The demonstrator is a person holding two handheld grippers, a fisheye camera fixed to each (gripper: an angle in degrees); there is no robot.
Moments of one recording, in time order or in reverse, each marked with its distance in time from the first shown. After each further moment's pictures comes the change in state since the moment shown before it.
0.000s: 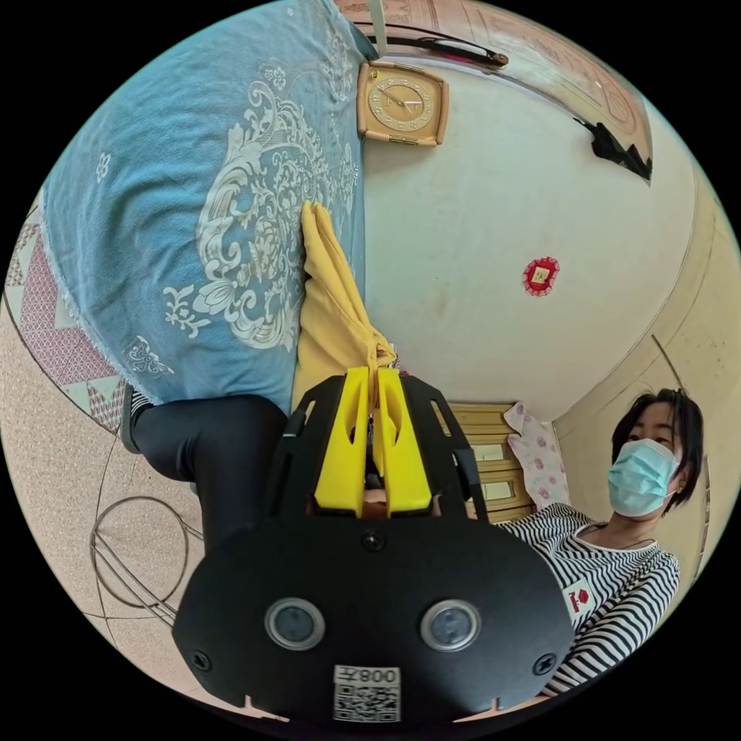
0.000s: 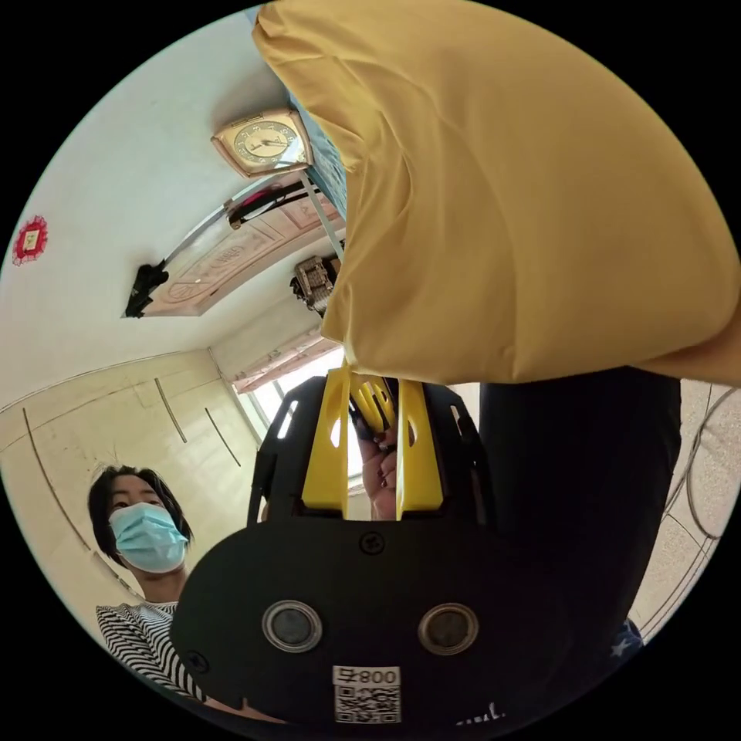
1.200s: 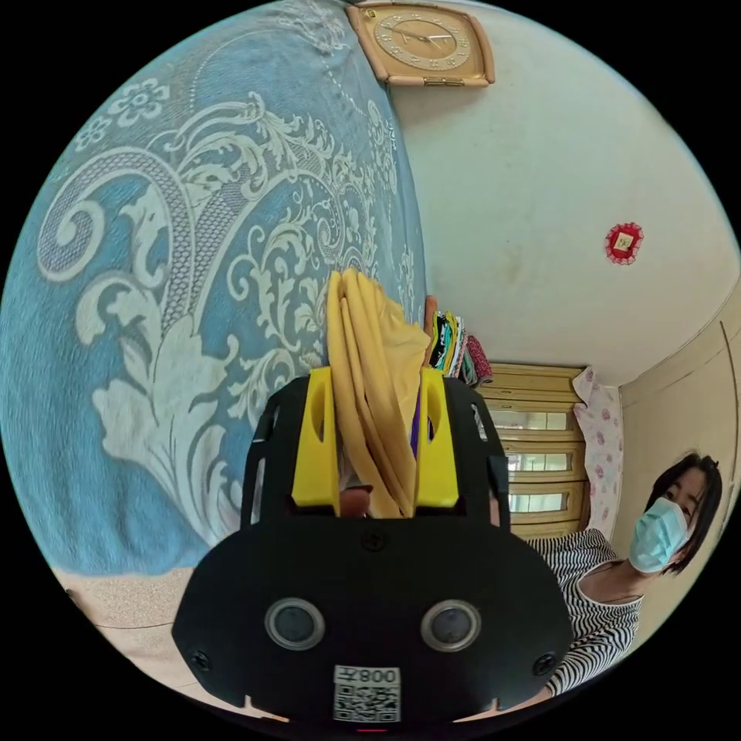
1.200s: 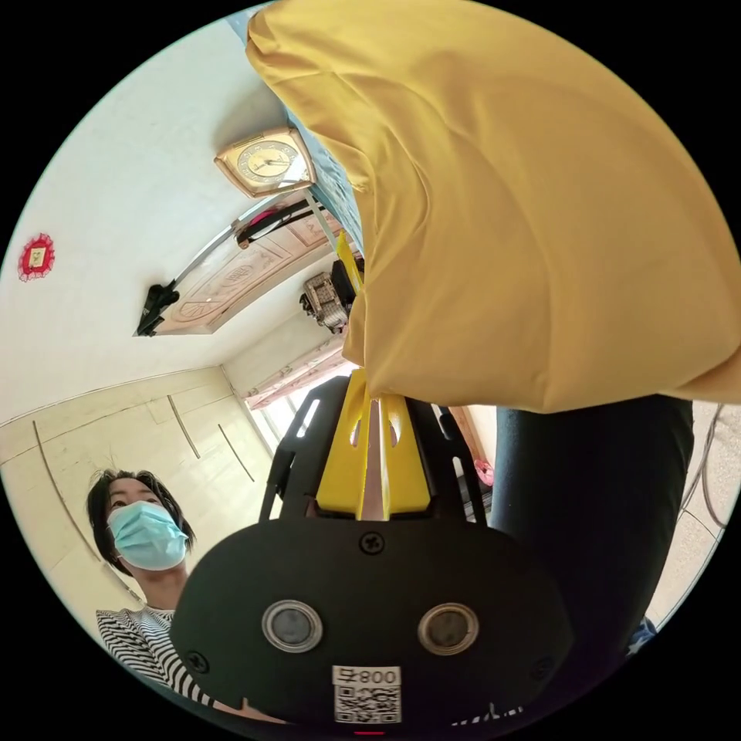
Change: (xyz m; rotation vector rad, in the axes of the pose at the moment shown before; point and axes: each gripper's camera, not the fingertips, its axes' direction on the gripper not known) left arm -0.148 -0.239 0.277 -0.274 -0.257 0.059; right arm -0.047 0.131 -0.004 0.049 -0.054 0.041
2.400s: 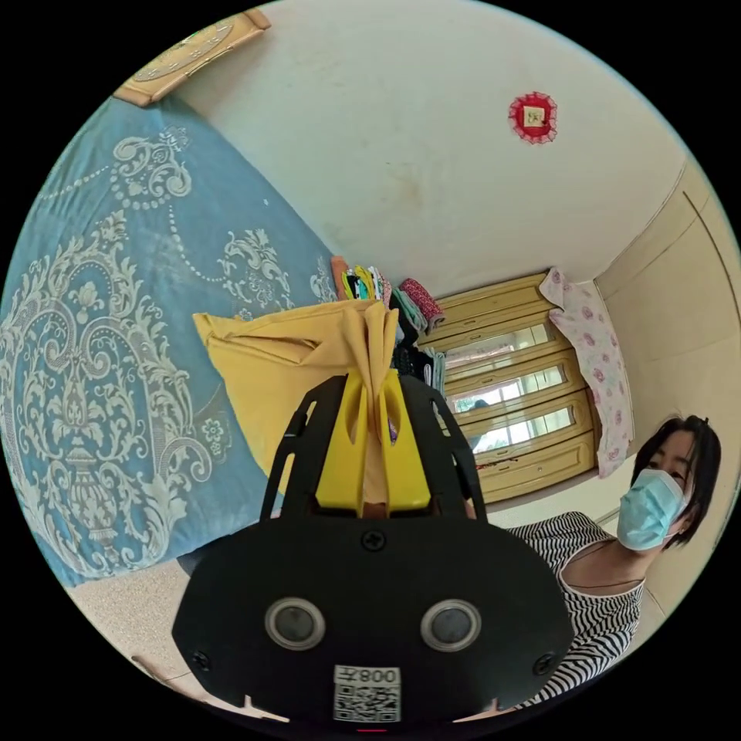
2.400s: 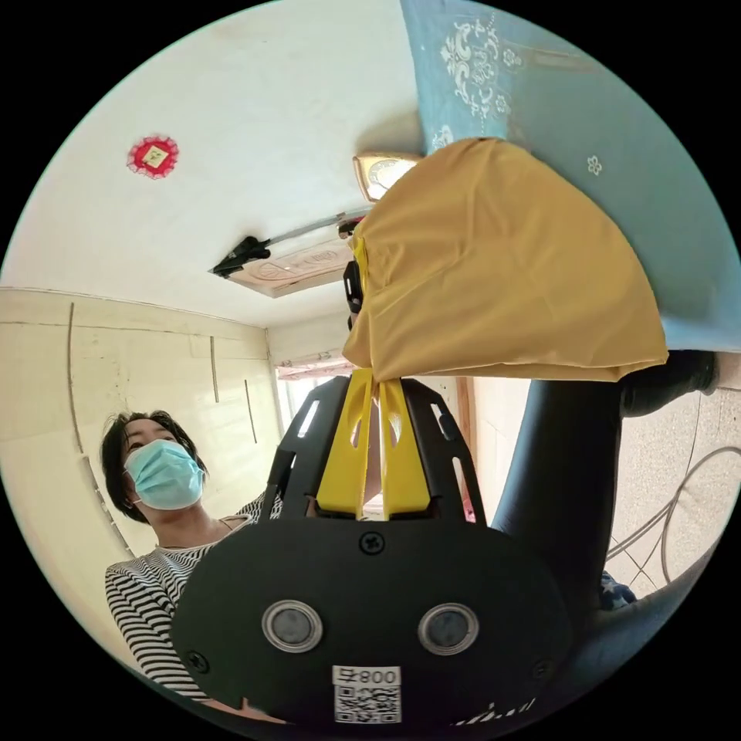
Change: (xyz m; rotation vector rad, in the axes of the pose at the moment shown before) left arm -0.053 -0.064 0.398 -0.143 0.035 0.387; right arm -0.183 0.395 -0.019 0.063 -0.101 -0.332
